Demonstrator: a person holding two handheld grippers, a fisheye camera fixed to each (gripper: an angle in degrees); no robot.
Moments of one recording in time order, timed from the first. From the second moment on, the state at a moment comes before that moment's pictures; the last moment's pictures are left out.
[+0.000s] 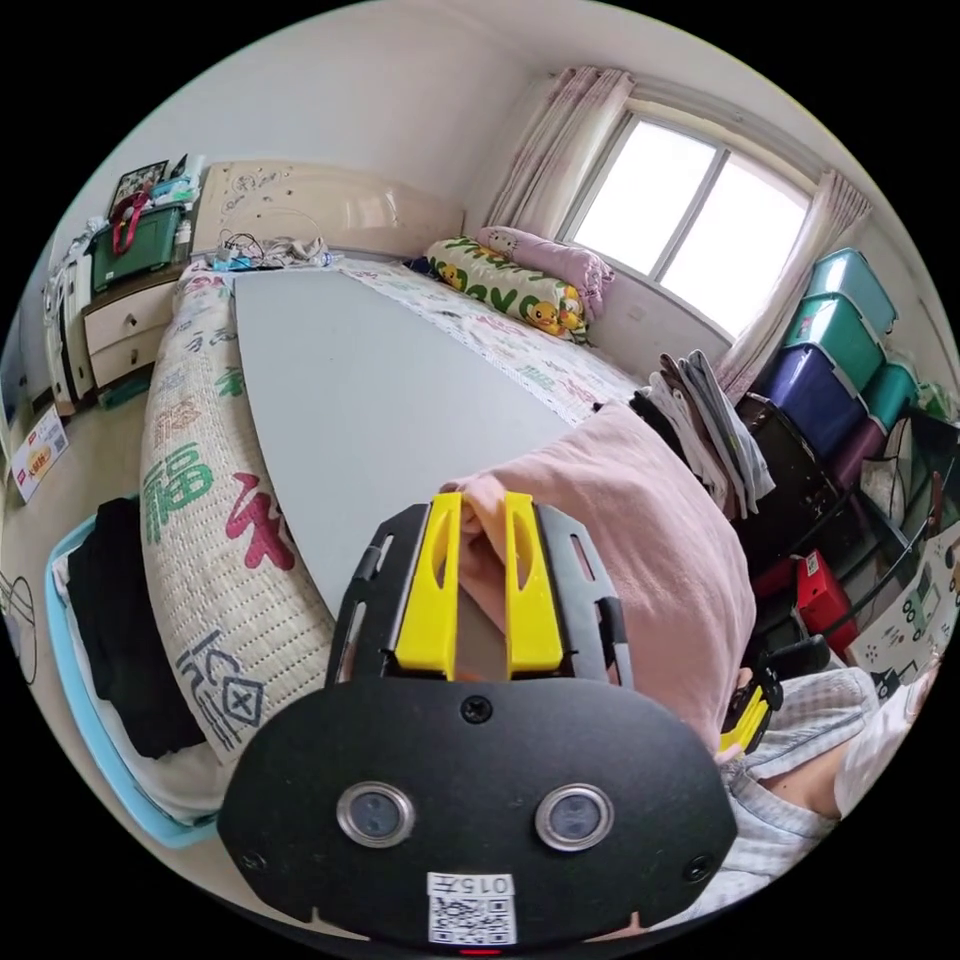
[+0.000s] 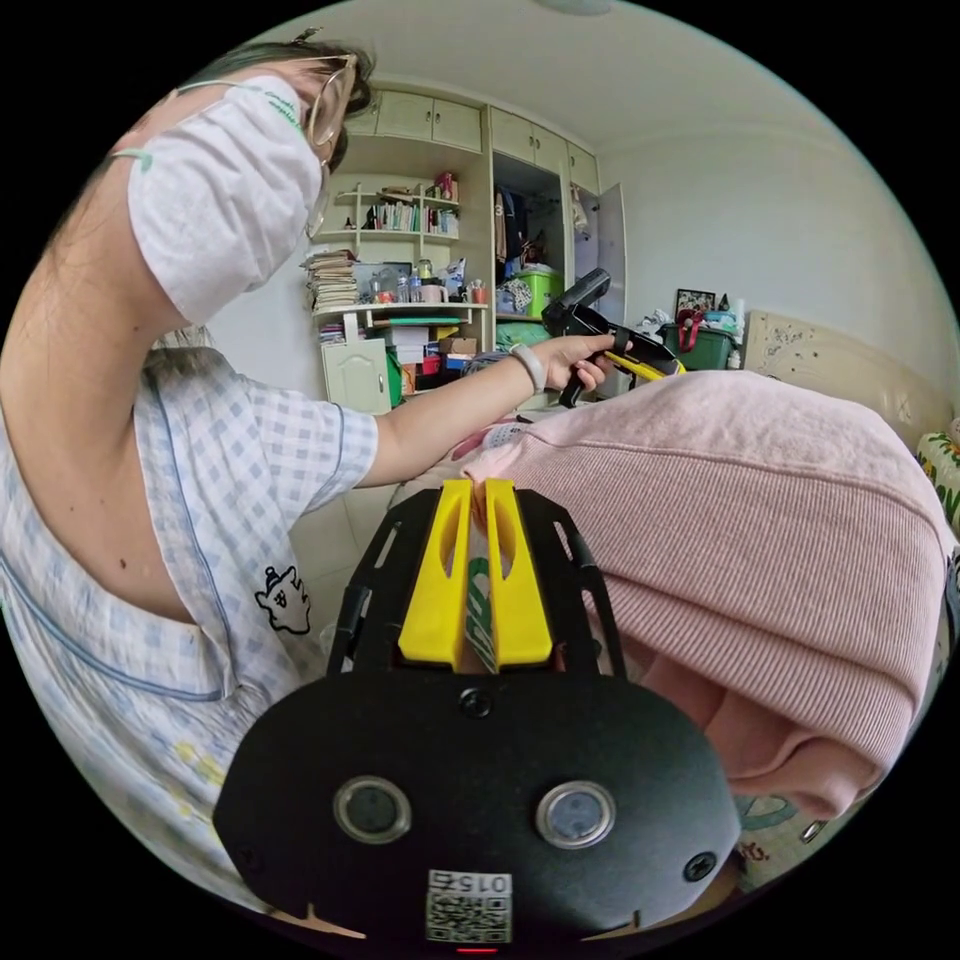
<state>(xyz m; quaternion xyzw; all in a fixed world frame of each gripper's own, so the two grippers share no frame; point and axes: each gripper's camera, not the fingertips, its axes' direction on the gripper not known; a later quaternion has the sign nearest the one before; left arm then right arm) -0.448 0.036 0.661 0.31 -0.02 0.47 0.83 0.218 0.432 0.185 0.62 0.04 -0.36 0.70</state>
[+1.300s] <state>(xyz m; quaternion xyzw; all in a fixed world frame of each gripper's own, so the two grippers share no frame) -0.380 0.078 0.799 0.32 -0.06 0.46 0.83 0.157 0.509 0.061 0.59 0.00 -0.36 0.72</state>
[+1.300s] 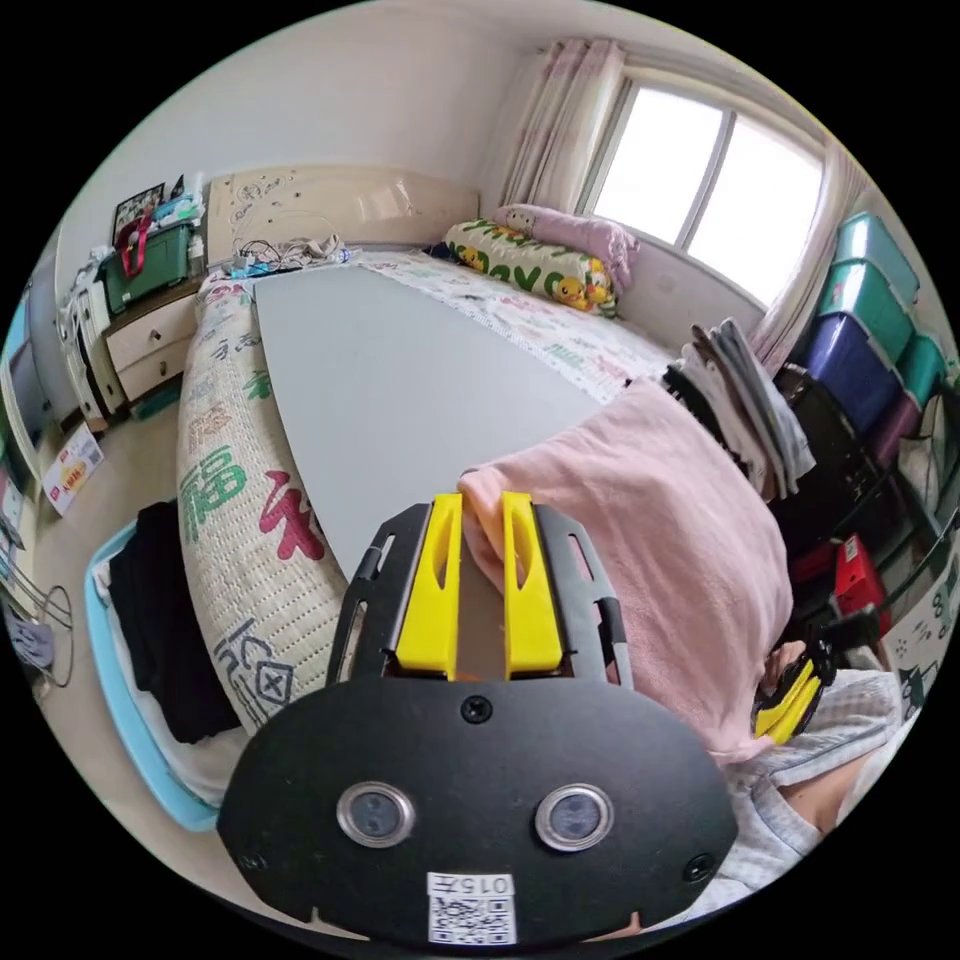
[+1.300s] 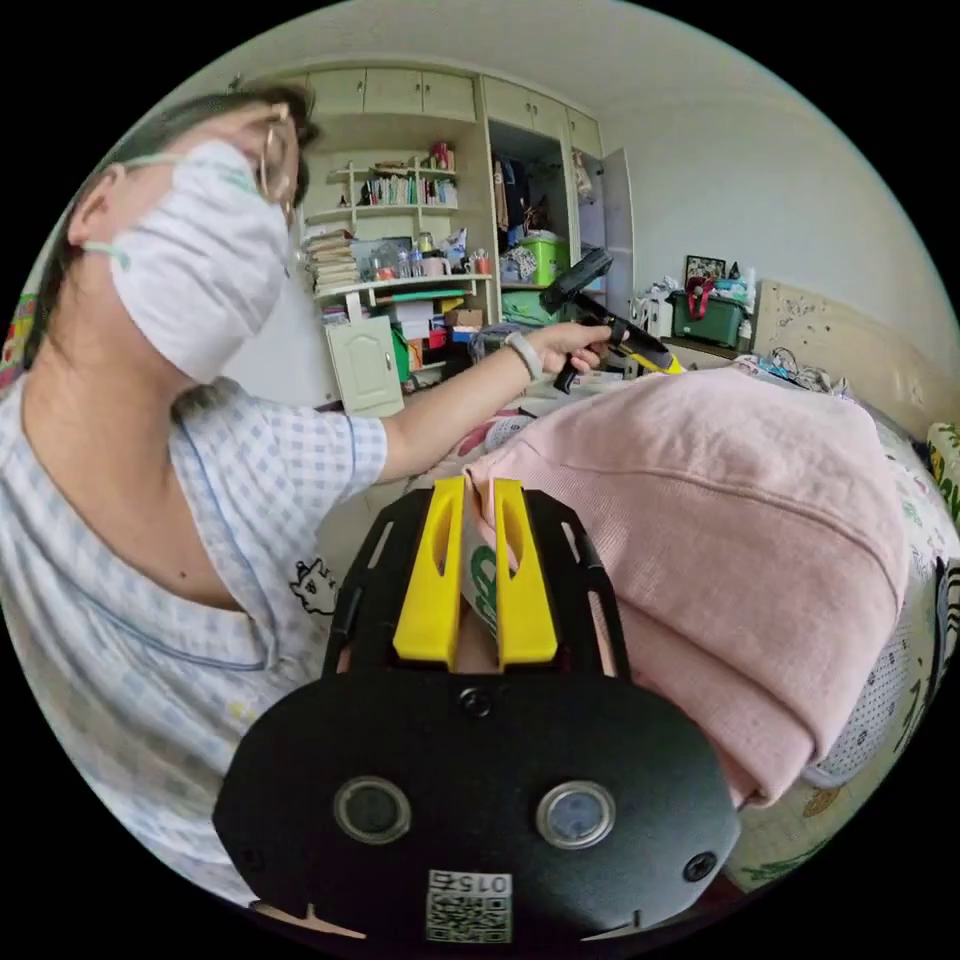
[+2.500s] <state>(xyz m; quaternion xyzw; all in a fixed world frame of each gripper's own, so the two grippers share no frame) -0.655 0.040 0.809 0.29 0.22 0.34 0.87 0.263 0.324 -0.289 0.42 -0.05 -0.23 0.88</state>
